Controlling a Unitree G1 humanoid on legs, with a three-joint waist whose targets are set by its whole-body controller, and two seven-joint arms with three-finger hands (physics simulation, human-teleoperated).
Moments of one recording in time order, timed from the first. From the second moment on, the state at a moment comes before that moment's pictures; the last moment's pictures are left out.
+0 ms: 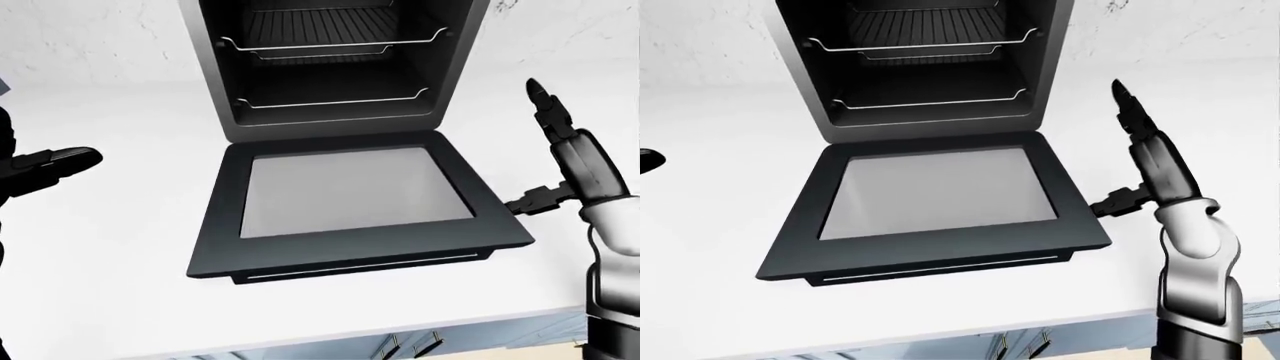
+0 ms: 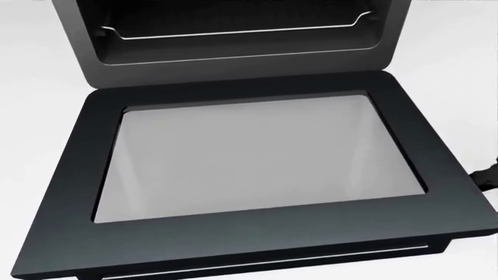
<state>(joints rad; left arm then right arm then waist) -0.36 0.69 0.67 -0.31 -0.57 0.74 0.12 -0.32 -0.55 -0.43 -0.01 -0.32 -0.08 0.41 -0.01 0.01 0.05</state>
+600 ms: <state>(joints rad) -0.36 0.70 0.66 -0.31 -0.58 0.73 0.12 -0.41 -0.45 -0.40 -0.26 -0.16 0.29 0.35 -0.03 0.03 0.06</state>
